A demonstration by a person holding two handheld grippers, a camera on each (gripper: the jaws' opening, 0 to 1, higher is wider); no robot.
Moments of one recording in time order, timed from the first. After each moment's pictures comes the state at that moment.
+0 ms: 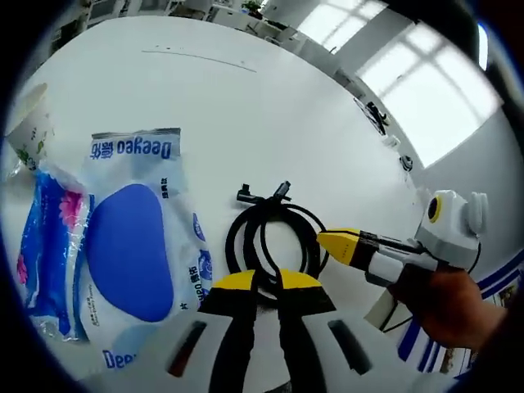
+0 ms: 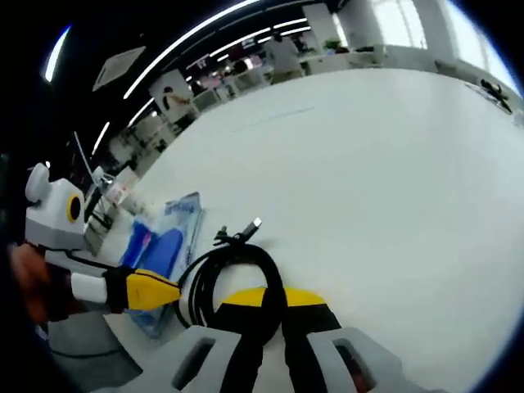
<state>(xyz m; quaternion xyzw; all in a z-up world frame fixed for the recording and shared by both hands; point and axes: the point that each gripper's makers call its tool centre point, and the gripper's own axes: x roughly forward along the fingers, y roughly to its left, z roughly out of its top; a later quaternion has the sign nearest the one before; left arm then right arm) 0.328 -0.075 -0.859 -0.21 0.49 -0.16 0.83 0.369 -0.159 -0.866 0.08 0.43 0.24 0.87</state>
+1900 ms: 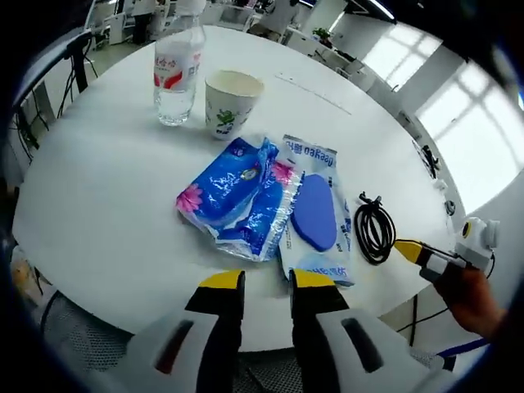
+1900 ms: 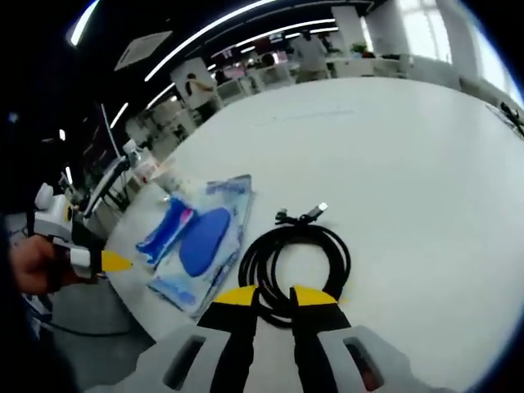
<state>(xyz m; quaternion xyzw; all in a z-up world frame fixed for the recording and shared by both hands) 0.226 0.101 -0.847 -0.23 0.47 0.03 0.85 0.321 -0.118 -0.843 0.04 0.42 0.30 0.86</state>
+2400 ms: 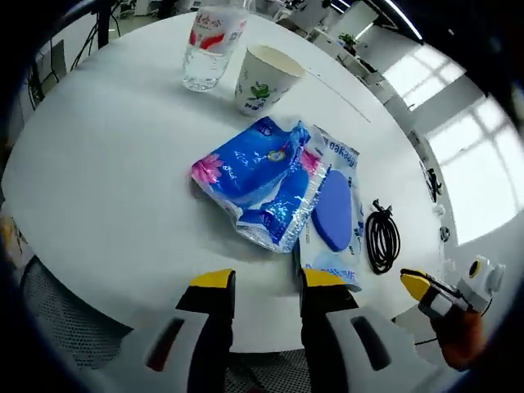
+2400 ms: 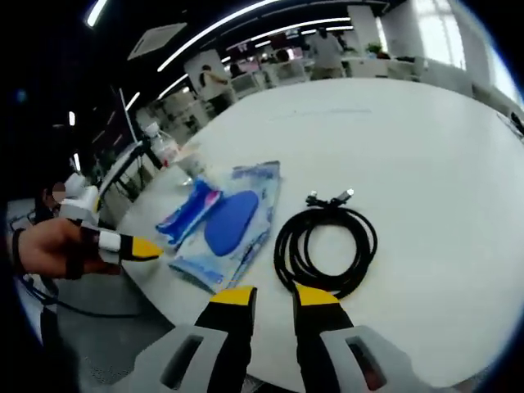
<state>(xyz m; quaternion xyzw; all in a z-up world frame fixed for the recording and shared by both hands) 0.221 0.107 -0.874 -0.32 0.47 0.06 0.82 0.281 -0.112 -0.844 0.03 0.43 0.32 0.85</state>
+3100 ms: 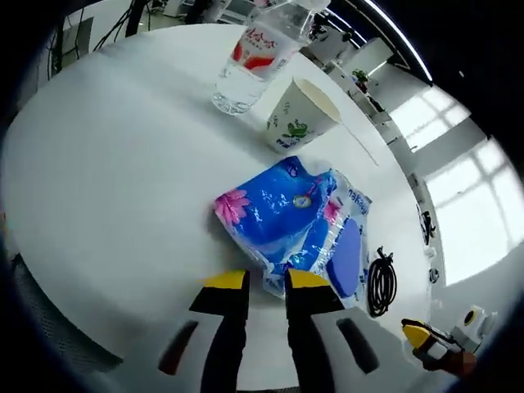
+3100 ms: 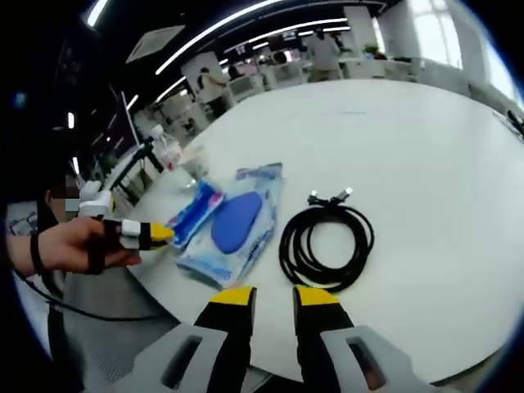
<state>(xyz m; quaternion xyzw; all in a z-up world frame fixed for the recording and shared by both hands) 0.244 0.136 -0.880 -0.39 0.40 0.09 0.83 0.284 -0.111 -0.830 0.04 0.41 0.31 0.85</state>
